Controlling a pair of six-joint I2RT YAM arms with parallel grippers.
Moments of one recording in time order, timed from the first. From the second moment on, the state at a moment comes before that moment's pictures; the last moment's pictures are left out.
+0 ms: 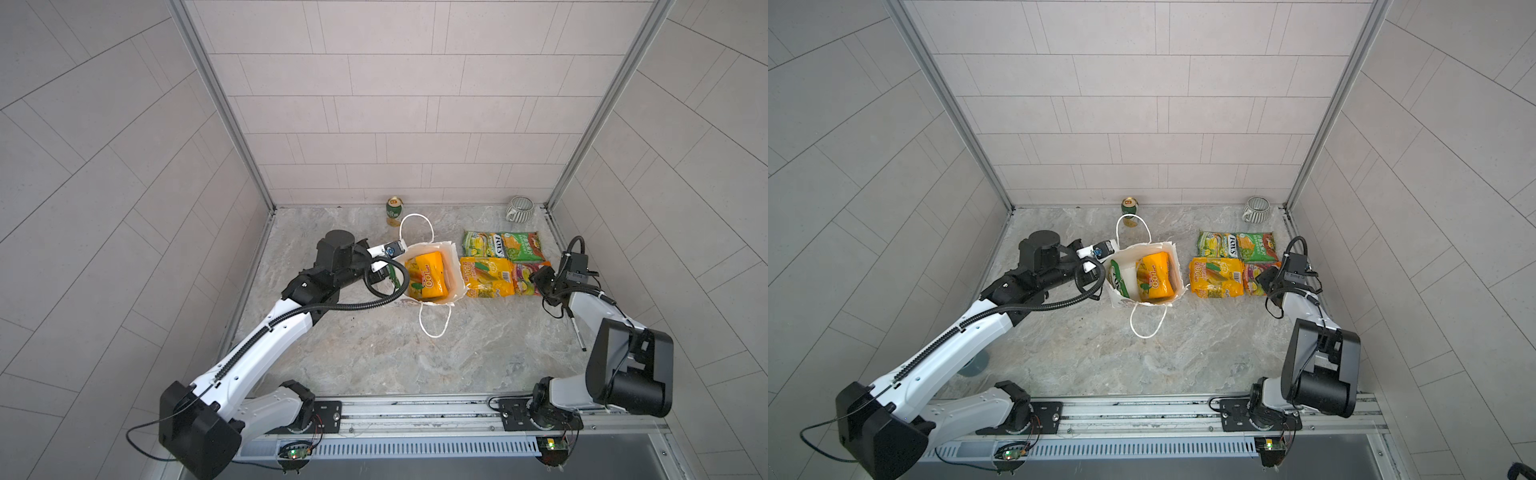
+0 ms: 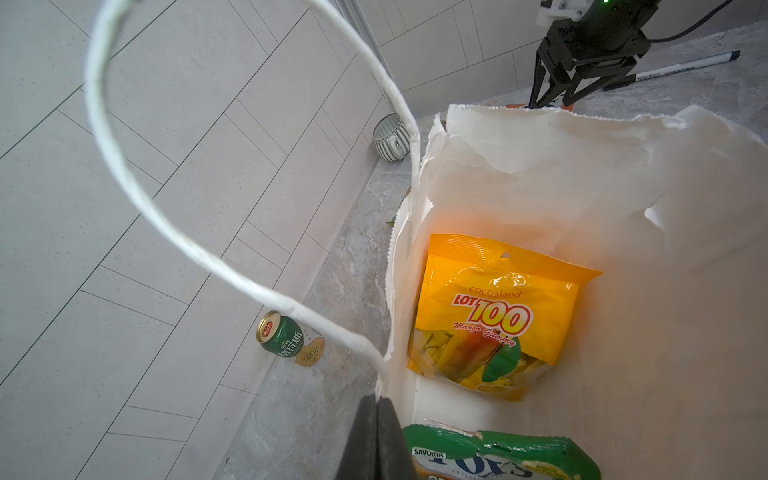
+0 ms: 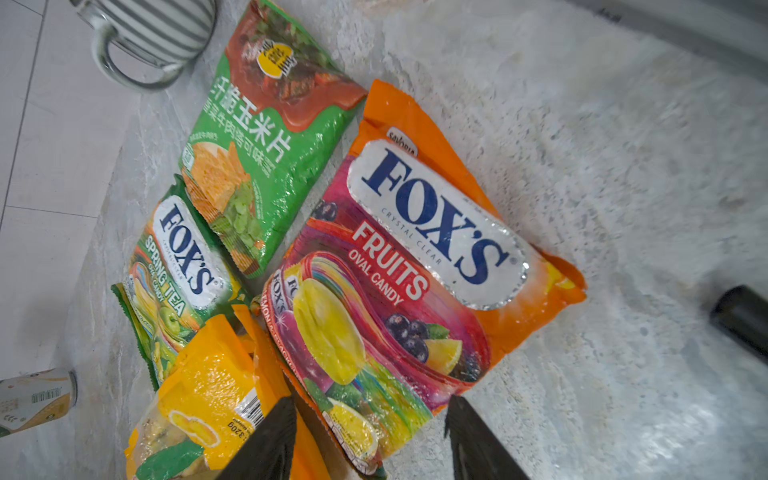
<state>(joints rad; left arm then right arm) -0.52 1.14 1.01 -0.23 0.29 0.71 -0.35 1.42 0.73 -0.21 -0.14 0.71</state>
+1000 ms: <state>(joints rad) -0.52 1.13 1.01 -0.23 0.30 0.71 -0.31 1.33 0.79 -0.27 -0.15 0.65</state>
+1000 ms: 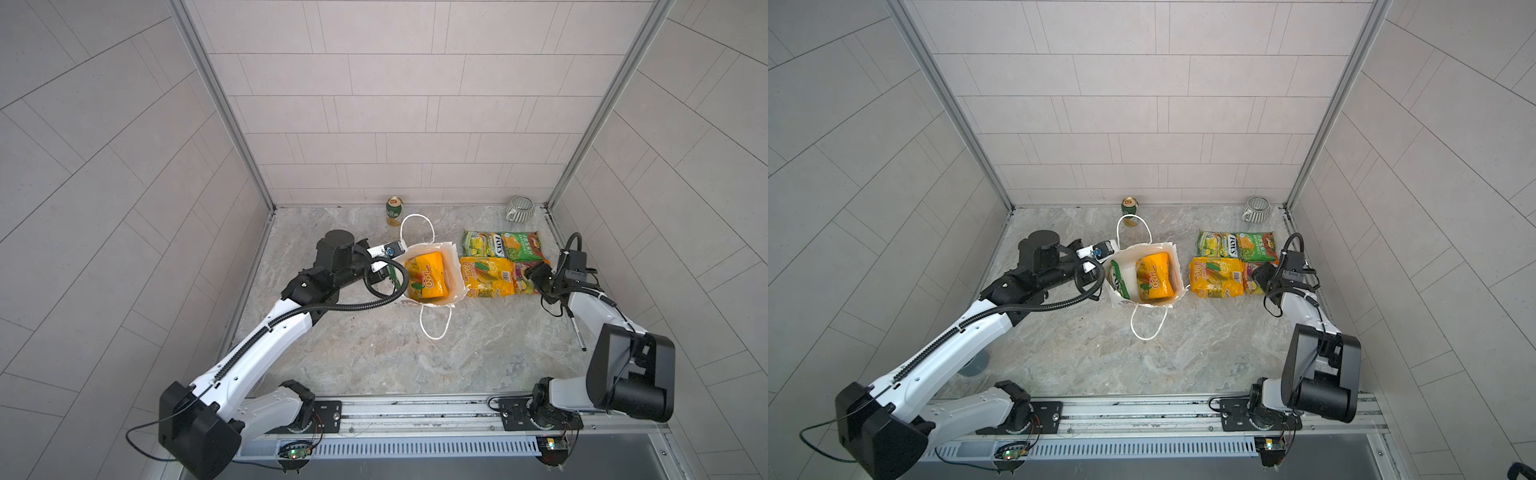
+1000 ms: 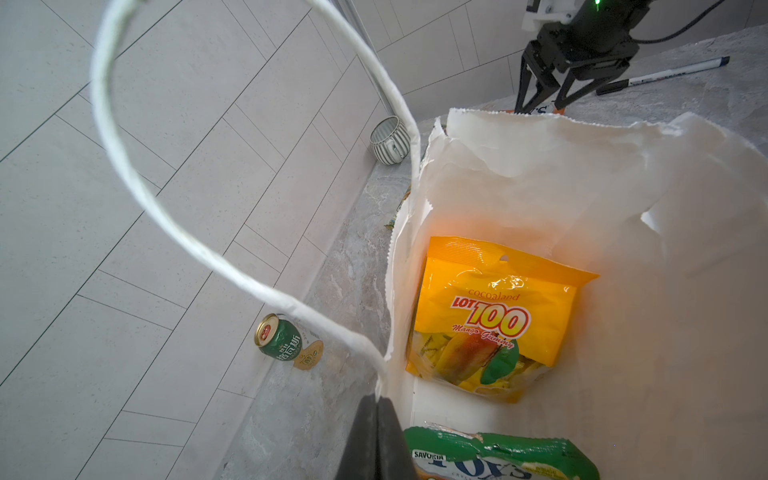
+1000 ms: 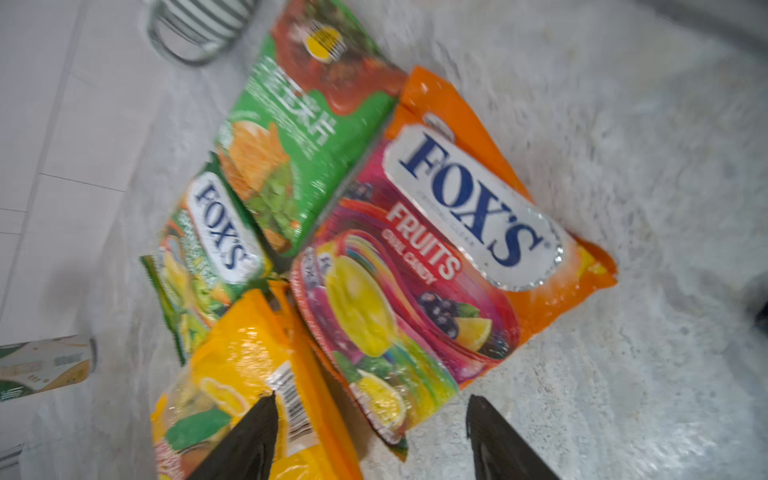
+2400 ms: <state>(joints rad) -0.55 1.10 1.06 -0.38 0.47 0.76 0.97 1.08 0.71 -0.07 0.25 0.21</state>
